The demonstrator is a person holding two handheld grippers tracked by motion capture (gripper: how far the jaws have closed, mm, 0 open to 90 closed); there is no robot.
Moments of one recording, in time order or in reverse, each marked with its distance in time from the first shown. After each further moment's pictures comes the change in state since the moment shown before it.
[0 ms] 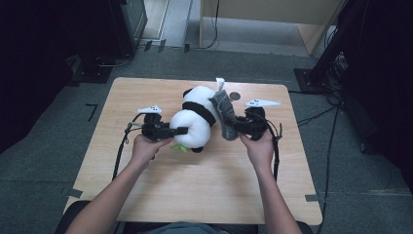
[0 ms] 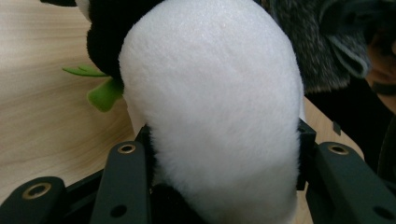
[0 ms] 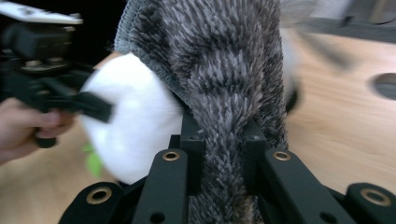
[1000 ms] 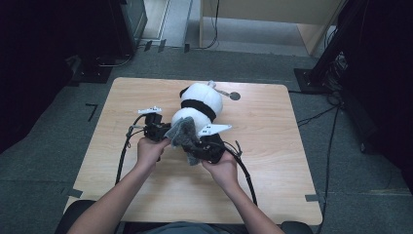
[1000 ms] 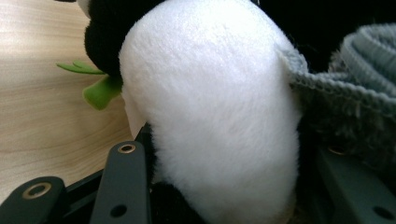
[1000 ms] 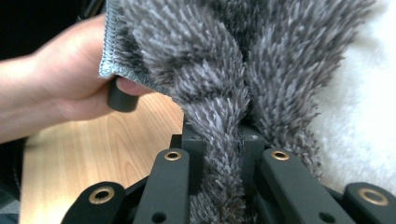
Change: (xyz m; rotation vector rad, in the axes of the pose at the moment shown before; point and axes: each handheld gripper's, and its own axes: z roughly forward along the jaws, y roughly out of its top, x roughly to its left) left arm -0.008 -0.001 0.003 -0.067 0.040 -0.126; right arm 0.083 -0.052 0.077 0.078 0.198 -0.202
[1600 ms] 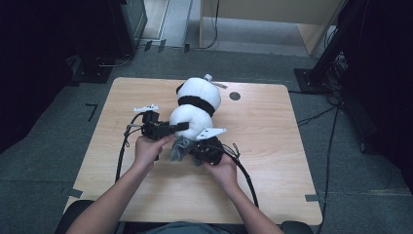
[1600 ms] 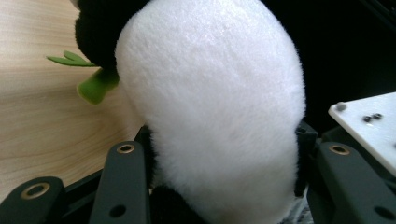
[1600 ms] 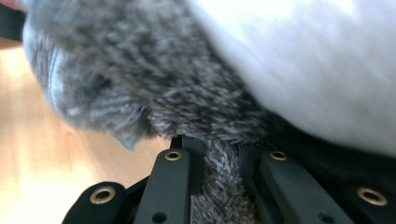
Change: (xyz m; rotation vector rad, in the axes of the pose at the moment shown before) left arm -0.003 0.007 -0.011 -0.032 -0.054 -0.020; right arm -0.020 -0.024 0.020 0.089 -0.112 -0.030
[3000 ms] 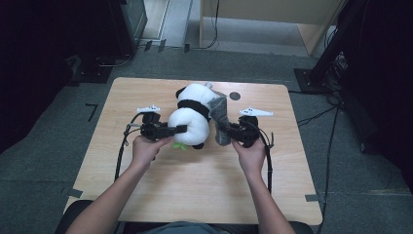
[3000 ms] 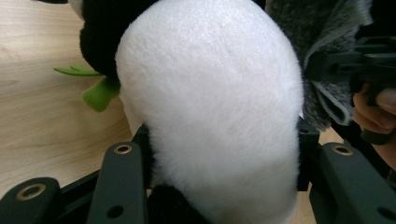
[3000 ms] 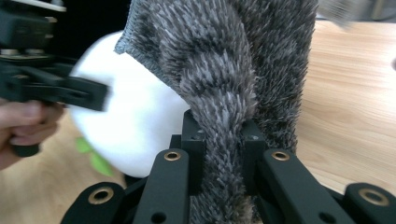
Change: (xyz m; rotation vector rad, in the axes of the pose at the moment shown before) left arm 0.002 -0.003 0.005 0.086 0.087 0.094; right arm -0.059 0.020 -0.091 -0.200 -0.087 0.289
